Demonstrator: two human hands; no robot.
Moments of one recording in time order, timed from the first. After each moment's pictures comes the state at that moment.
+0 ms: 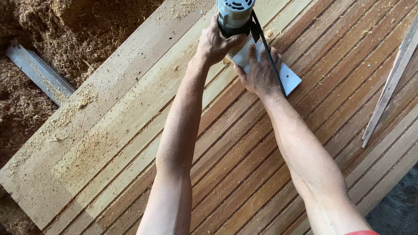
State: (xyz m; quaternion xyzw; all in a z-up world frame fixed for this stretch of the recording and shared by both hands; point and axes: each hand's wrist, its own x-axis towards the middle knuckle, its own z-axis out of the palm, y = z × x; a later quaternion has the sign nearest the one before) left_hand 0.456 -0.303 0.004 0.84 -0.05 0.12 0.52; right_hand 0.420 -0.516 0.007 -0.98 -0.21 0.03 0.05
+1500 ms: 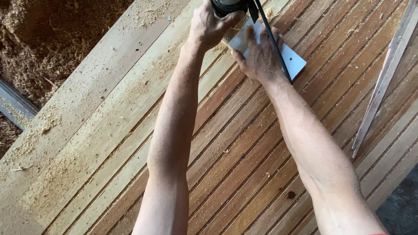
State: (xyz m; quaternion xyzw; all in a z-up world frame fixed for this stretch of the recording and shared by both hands) left_hand 0.546 -0.355 -0.007 0.84 -0.10 0.13 0.51; right_hand 0.513 -0.576 -0.010 -0.97 -0.21 0.05 0.07
